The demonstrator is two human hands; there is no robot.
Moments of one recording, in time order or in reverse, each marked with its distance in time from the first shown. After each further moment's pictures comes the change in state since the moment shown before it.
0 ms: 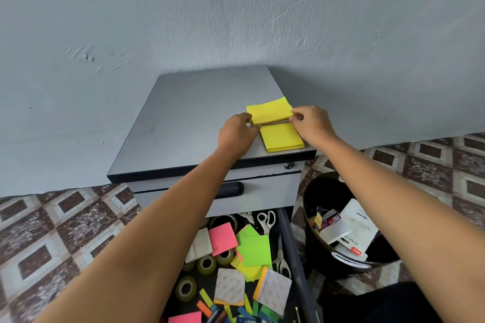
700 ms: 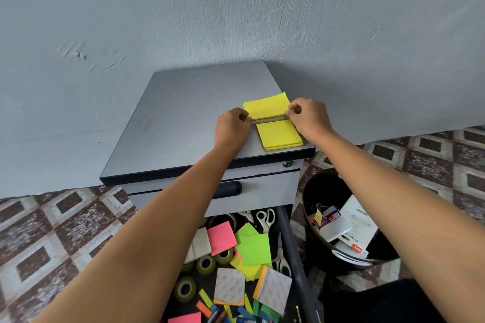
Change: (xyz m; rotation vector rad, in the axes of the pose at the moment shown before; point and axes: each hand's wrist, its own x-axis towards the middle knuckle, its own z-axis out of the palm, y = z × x) left_hand 0.009 -0.004 0.008 -0.180 0.132 -0.041; right_hand 0.011 0.005 0.008 0.028 0.075 0.006
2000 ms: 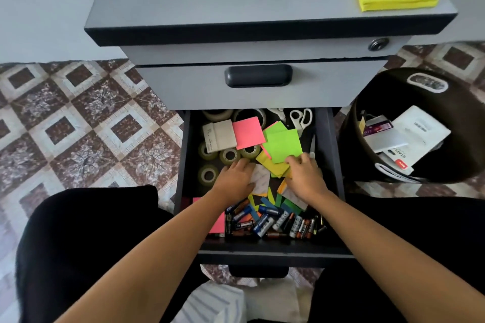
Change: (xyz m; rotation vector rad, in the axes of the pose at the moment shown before) left_hand -0.237 -0.233 0.053 0.603 -0.892 -0.057; right_hand -0.264 0.075 0.182 -0.382 -0.870 0.096
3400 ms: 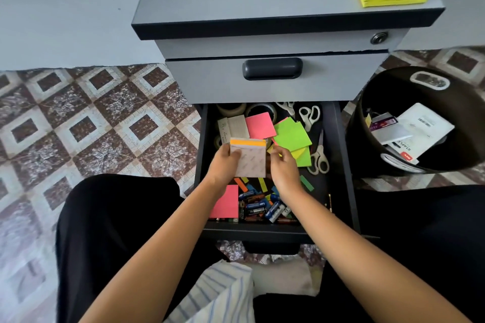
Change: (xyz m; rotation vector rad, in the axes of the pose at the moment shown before) left_hand -0.063 -0.001 -0.047 -1.344 0.357 -0.417; right_hand -0.044 -0.095 -0.008 1.110 0.164 0.238
